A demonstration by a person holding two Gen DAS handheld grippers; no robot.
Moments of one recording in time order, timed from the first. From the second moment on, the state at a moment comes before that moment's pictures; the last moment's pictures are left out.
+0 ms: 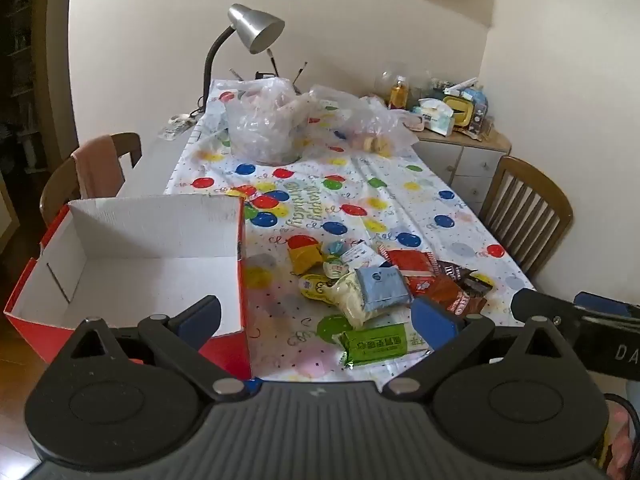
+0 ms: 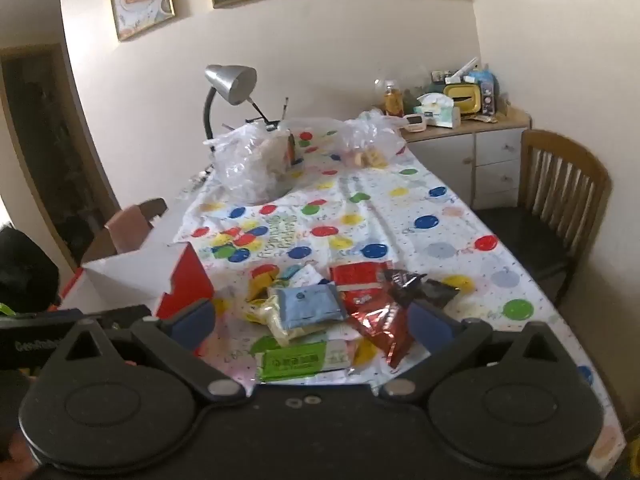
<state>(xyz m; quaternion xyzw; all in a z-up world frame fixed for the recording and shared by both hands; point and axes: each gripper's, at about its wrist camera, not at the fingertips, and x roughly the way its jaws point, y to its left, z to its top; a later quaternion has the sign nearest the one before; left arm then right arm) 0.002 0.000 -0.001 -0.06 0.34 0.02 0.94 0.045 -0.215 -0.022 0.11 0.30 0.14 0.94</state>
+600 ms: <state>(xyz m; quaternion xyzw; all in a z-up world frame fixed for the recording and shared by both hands) 0.003 0.008 0.000 -0.08 0.34 0.02 0.94 0.047 -0.198 -0.023 0.05 0.31 0.13 0.94</state>
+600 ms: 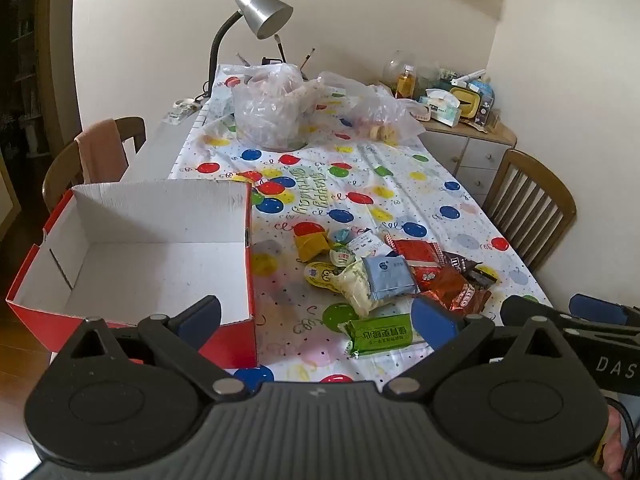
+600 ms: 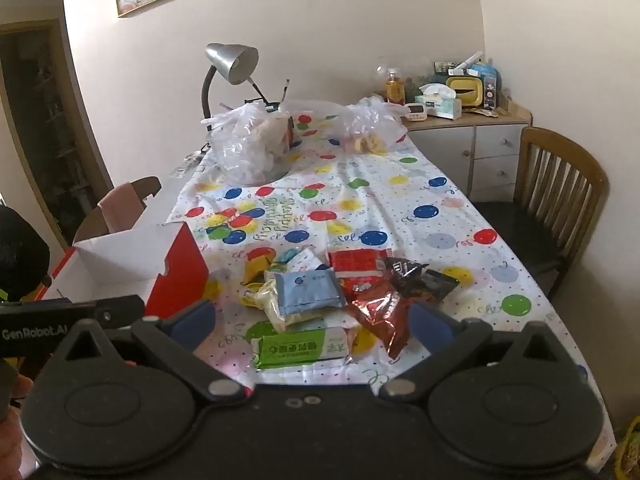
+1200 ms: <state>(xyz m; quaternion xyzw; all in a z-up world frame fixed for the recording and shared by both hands) -0.002 0.012 0.007 -0.07 0.33 0.02 0.94 0.044 -0.190 -0.018 0.05 0.30 0.13 0.94</state>
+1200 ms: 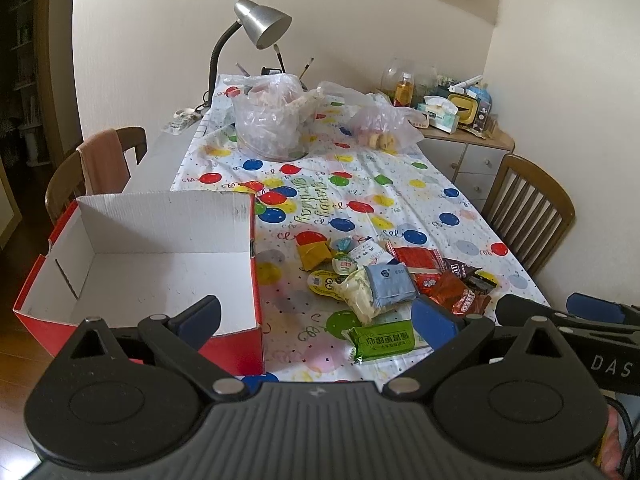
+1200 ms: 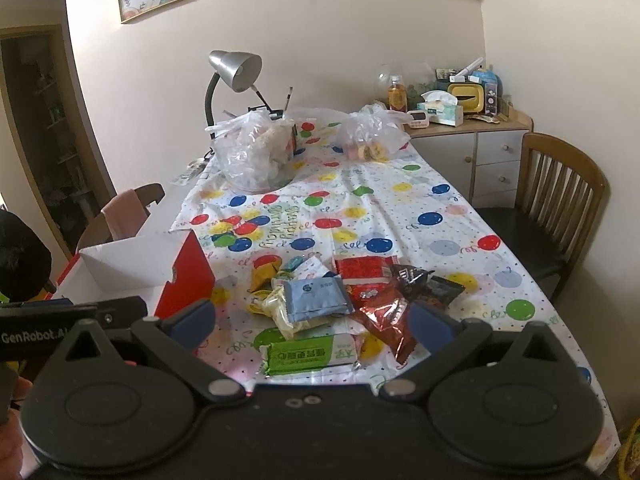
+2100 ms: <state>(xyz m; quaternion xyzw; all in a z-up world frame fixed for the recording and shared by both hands) -0.002 0.016 0.013 -0.07 0.33 0.02 0.94 0.044 -0.185 -0.015 0.06 0.29 0.13 0.95</state>
